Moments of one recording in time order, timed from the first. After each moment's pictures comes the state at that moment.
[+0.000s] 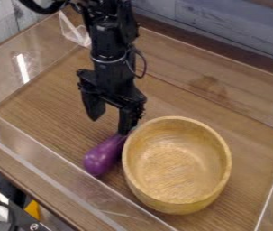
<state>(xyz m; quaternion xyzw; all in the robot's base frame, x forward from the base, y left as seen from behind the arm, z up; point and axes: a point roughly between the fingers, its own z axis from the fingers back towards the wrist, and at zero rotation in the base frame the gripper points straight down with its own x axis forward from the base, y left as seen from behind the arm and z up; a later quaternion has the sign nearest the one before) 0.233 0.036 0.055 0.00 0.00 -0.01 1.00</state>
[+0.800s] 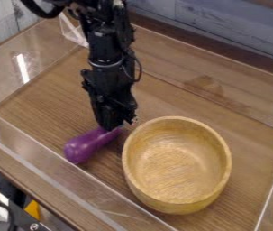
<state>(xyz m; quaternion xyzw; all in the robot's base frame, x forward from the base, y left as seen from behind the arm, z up) 0.234 0.051 0.044 0.00 0.01 -0.10 0.99</state>
